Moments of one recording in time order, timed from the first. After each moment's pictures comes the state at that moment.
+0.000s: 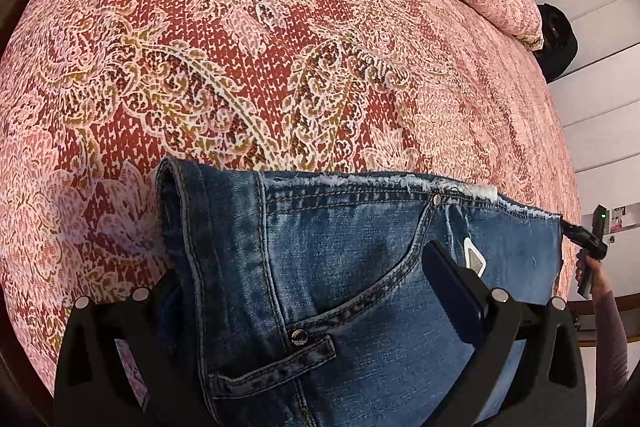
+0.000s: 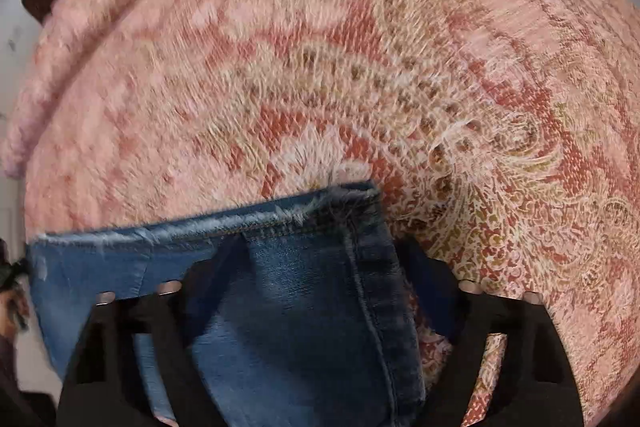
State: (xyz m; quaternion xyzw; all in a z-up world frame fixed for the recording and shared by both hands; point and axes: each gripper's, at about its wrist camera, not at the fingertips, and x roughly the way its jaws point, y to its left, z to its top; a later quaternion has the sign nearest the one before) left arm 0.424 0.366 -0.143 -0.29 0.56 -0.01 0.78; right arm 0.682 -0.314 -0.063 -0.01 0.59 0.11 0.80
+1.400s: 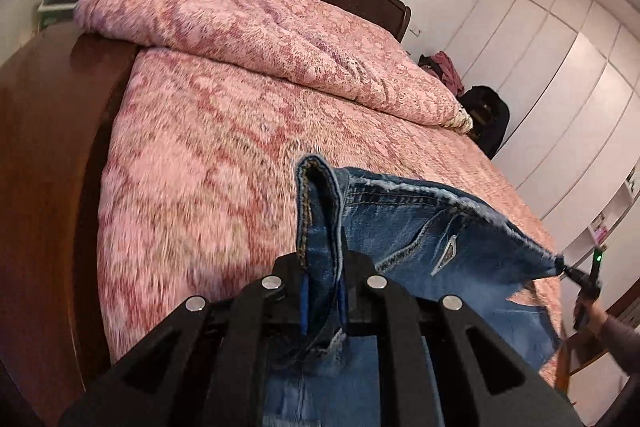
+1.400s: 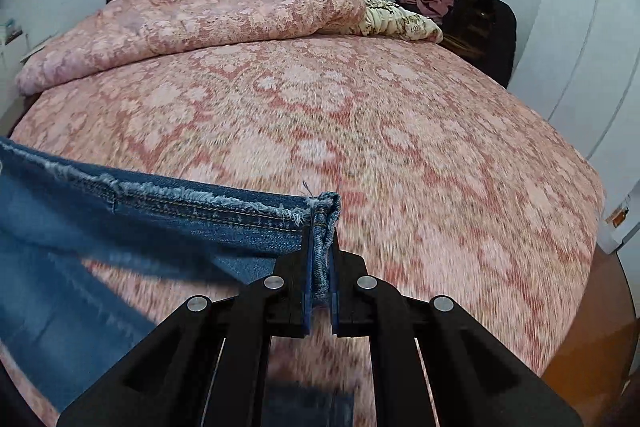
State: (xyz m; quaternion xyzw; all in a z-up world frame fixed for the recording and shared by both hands) left arm 0.211 0.360 -0.060 -0.26 0.30 0.00 0.92; right arm 0.451 -0.344 0.010 -0.14 0.33 0.11 0.93
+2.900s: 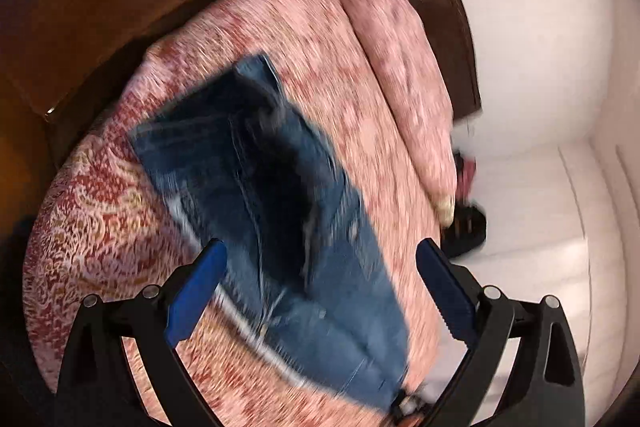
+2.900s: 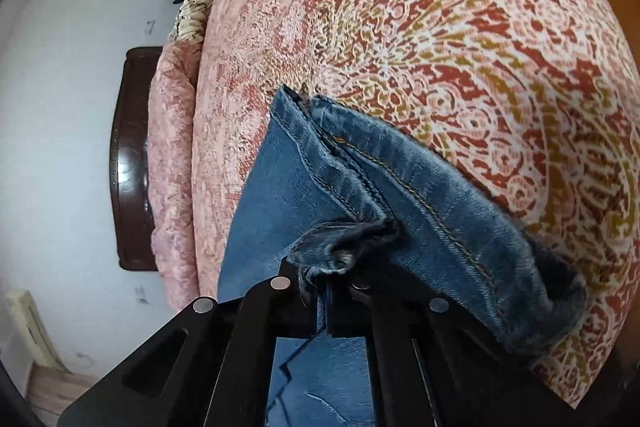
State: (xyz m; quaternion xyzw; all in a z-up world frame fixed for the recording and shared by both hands) left arm 0.069 0.288 -0.108 -0.60 0.25 0.10 0.75; right arm 0.363 -0.439 -0.131 0.53 0.40 0.05 0.74
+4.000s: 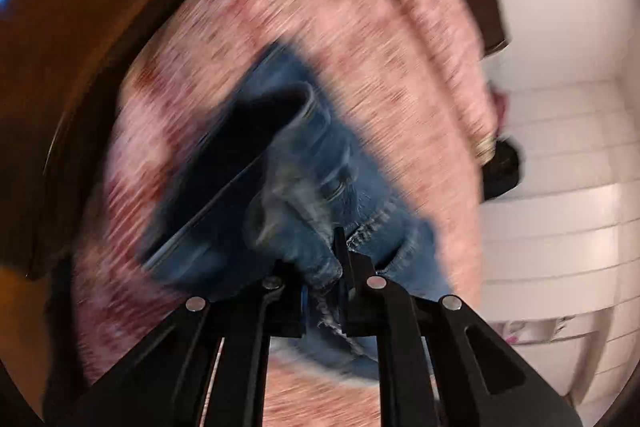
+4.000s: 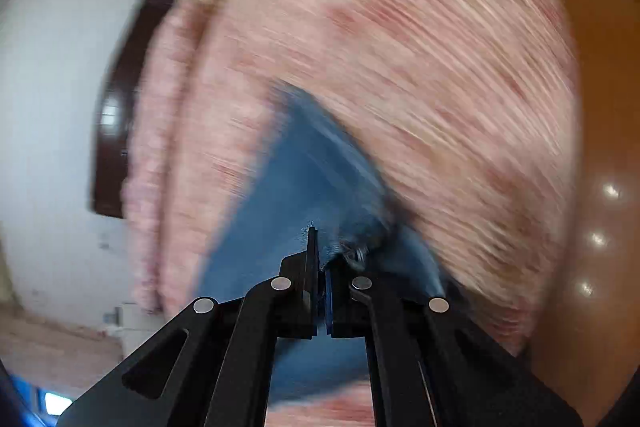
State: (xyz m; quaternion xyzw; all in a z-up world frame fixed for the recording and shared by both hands) left arm 0.123 0.341 -0.145 -0.53 0.41 0.05 0.74; right arm 0.355 -0.471 -0.122 0.44 0.44 0.07 0.78
